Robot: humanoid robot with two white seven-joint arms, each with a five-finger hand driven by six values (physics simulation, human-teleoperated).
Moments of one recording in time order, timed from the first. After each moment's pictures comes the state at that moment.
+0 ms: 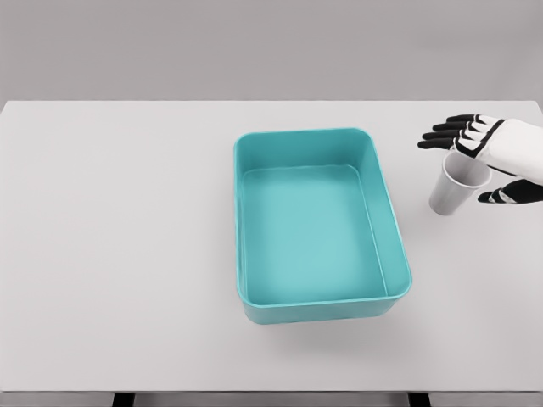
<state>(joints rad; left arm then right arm) 0.02 0.00 -0.10 -0.09 0.11 0.00 -0.05 -0.19 -0.95 0.01 -1.75 0.13 -0.61 0.61</state>
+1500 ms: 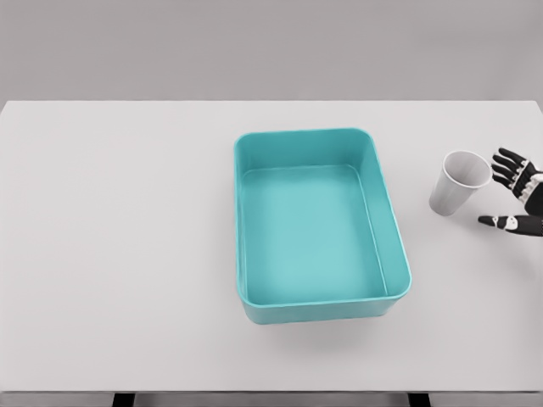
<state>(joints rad) 0.02 0.00 -0.10 -0.09 0.11 0.00 -0.05 -0.10 -0.60 -0.09 -1.15 -0.52 -0.23 0.61</state>
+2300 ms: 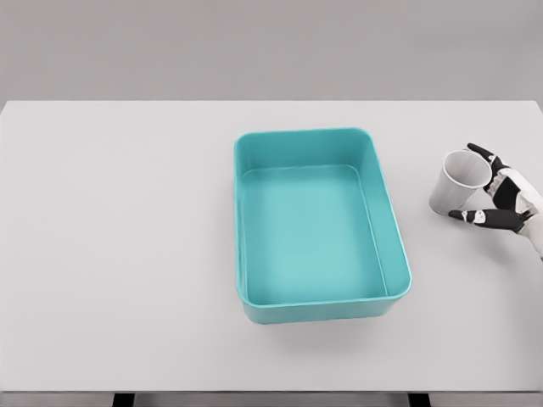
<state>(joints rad) 0.02 0.00 -0.10 -0.09 0.11 0.00 -0.05 -0.17 -0.52 -0.03 -1.10 -0.47 -0.28 0.61</state>
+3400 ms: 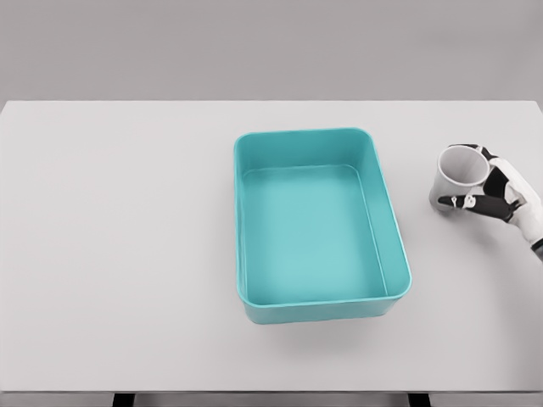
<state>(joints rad) 0.02 0.00 -0.10 -0.09 0.11 0.00 -0.05 -0.21 -0.49 -0.04 -1.13 -0.40 -0.28 0.61</state>
